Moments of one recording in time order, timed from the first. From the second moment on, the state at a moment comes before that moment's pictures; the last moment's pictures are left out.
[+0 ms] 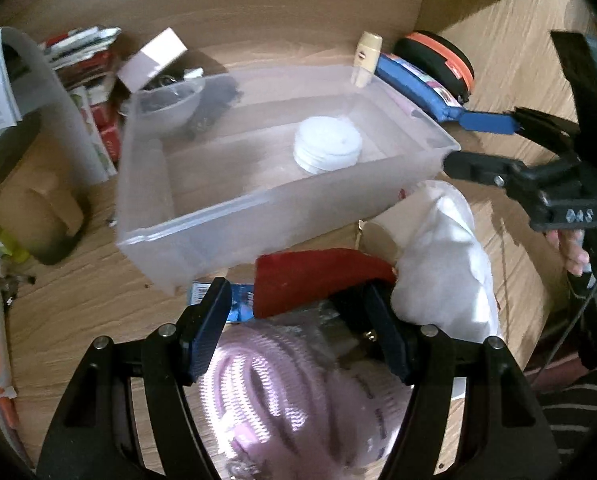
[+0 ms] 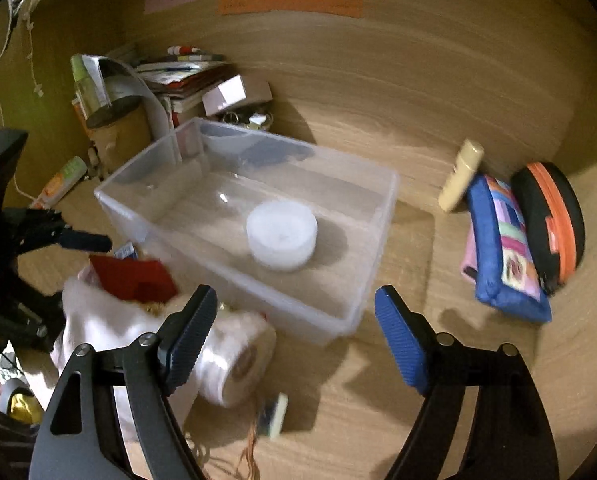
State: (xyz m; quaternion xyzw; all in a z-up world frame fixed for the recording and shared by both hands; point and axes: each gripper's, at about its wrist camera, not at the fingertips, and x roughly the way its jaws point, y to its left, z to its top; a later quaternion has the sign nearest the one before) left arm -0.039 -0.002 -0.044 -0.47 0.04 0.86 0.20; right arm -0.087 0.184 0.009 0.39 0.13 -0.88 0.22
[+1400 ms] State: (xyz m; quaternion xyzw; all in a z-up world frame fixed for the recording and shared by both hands) left arm -0.009 -0.058 -0.083 -0.51 -0.01 0.85 0.09; right arm -0.012 0.161 -0.003 0.40 0.08 -0.86 0.29
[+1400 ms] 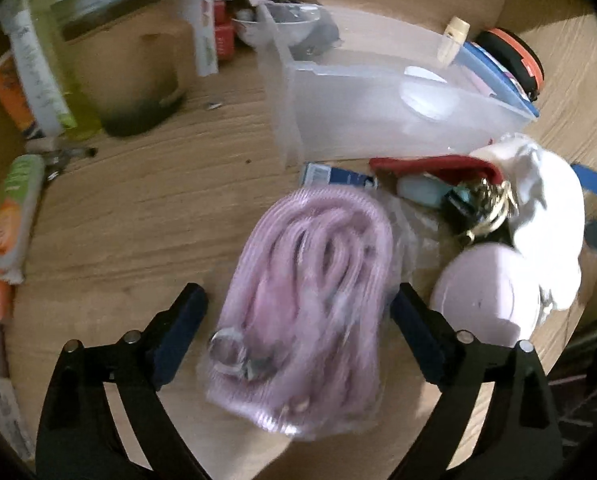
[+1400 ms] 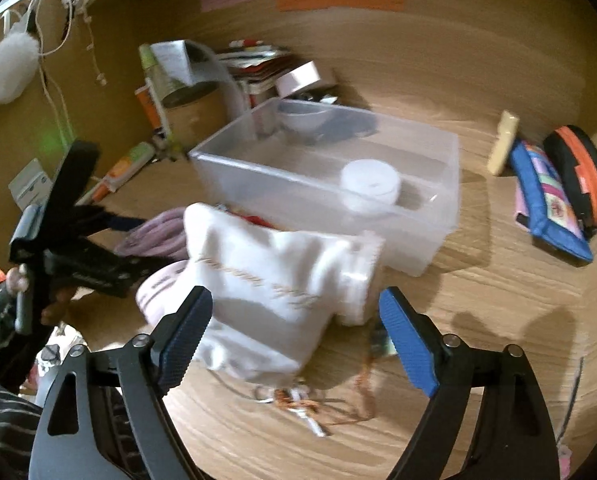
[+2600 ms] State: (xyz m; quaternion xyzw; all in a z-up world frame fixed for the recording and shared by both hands) left arm 0.009 -0.064 -0.084 -0.46 0.00 0.88 0.08; right arm -0.042 0.109 -0.023 0.48 0.02 -0.82 0.29
